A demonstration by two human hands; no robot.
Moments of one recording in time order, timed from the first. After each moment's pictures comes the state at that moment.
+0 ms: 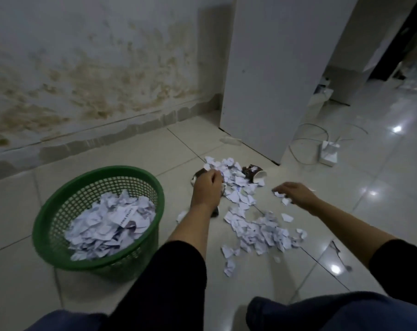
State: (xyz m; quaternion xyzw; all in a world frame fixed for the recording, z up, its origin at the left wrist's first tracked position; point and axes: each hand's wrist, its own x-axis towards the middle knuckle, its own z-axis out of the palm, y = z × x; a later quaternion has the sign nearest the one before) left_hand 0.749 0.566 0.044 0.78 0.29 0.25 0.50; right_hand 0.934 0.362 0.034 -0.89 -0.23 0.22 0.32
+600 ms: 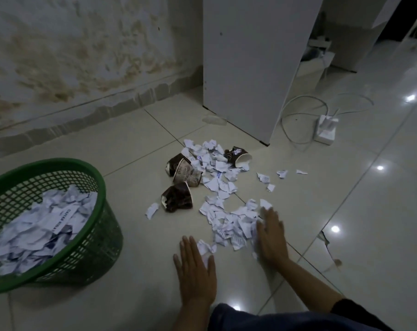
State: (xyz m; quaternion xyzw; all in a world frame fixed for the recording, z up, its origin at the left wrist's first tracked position) left_hand 0.697 0.429 -0.164 0.88 0.42 0.04 0.23; right_hand 0.884 0.304 -0.157 -0.92 -0.23 0.08 0.31
